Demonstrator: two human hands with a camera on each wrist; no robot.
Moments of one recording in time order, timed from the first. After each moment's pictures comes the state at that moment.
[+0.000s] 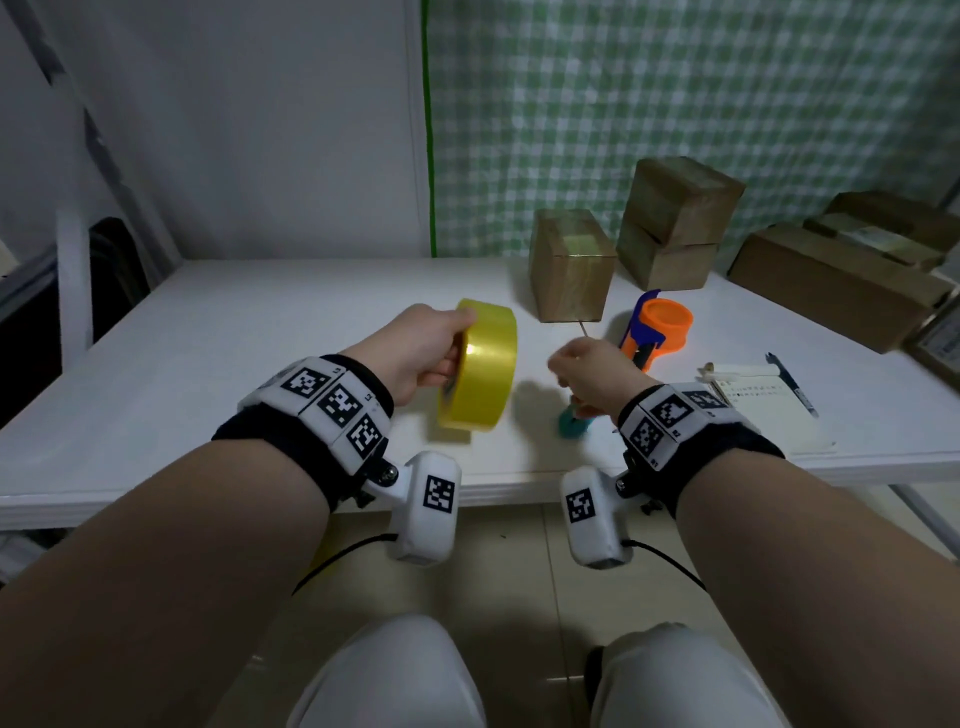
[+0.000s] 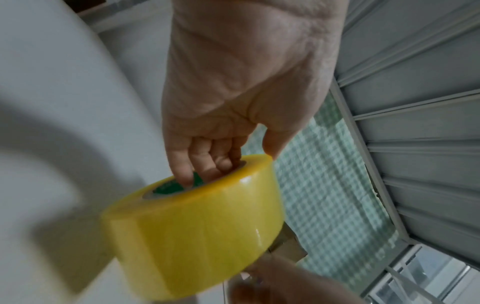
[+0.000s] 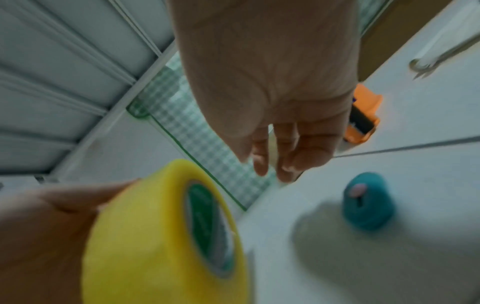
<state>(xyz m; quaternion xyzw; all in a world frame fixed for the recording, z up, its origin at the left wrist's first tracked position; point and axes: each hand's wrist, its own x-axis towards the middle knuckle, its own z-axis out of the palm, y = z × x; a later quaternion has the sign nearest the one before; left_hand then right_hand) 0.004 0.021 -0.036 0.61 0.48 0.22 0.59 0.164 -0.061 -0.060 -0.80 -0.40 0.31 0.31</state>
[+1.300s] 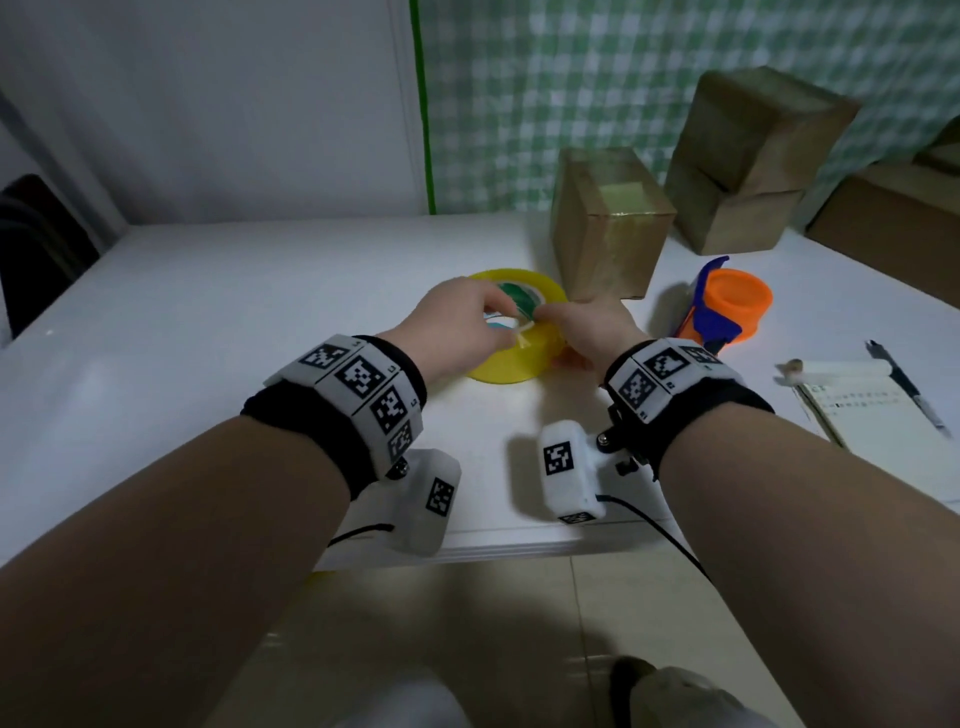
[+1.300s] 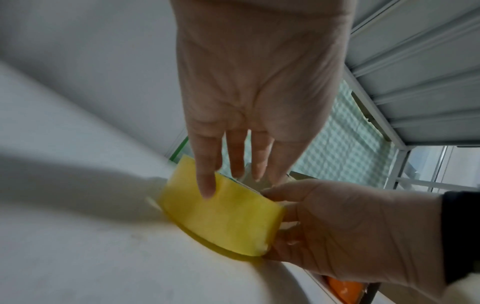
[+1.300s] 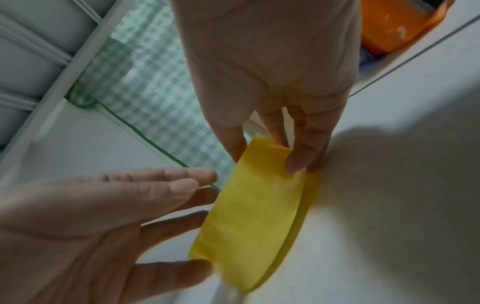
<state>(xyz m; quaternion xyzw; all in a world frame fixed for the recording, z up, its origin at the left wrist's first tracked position) 0.061 0.099 -0.077 0.85 0.43 0.14 0.28 0.200 0.060 -0.108 -0.79 -0.28 0.34 0.43</state>
